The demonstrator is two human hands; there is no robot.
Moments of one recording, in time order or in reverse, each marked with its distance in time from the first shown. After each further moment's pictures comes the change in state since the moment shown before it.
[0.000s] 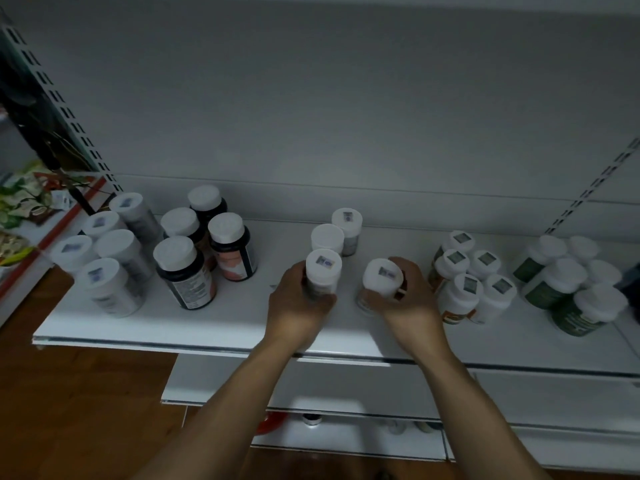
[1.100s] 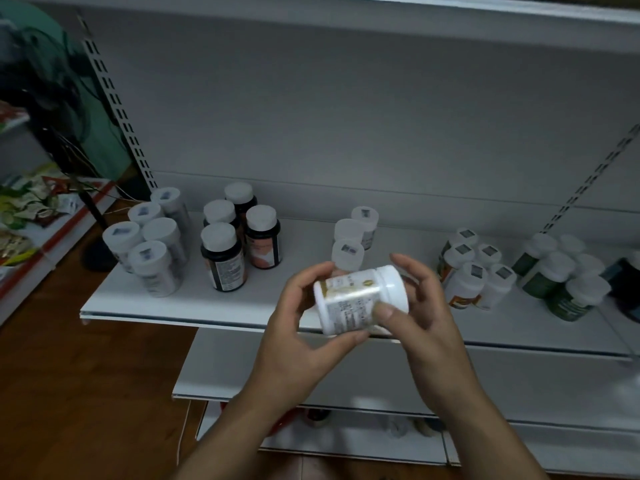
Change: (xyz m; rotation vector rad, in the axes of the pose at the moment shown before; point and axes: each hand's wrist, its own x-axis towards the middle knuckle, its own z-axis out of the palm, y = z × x) left_hand -0.121 0.018 -0.072 -0.354 -0.013 0.486; right_hand -0.117 -0.073 0.006 0.525 -0.248 -0.132
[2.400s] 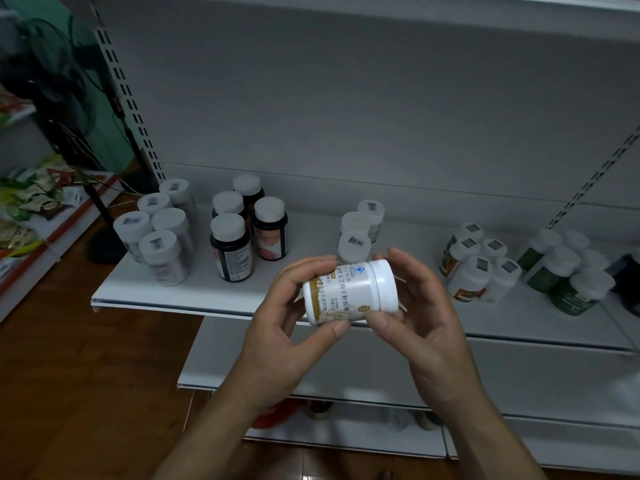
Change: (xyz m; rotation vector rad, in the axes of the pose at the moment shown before) left_hand -0.007 0.009 -0.025 -0.176 -0.108 0.074; right_hand -0.011 0.007 0.009 -0.021 -0.060 -0.167
